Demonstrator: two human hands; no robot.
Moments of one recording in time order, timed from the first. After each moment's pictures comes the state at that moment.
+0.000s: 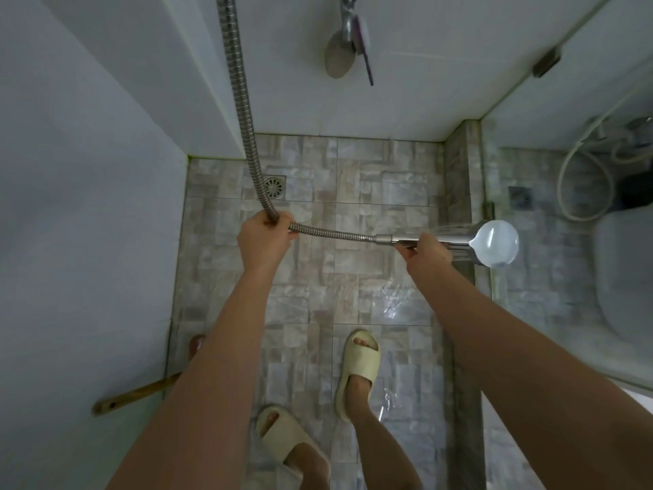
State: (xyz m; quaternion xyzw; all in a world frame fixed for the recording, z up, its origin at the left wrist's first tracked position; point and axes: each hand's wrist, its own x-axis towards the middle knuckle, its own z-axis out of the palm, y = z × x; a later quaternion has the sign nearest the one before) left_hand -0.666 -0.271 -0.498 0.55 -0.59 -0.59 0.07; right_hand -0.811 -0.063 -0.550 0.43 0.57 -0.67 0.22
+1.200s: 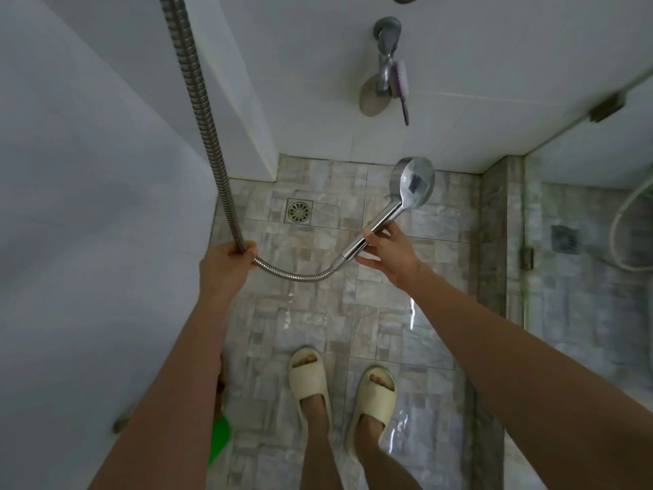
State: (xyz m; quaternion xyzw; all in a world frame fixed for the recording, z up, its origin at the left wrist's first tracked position) left_hand -0.648 -0.368 -0.505 0.61 -0.62 -0.49 0.03; right_hand -0.844 -0.182 -0.546 0.12 0.62 -0.60 0.49
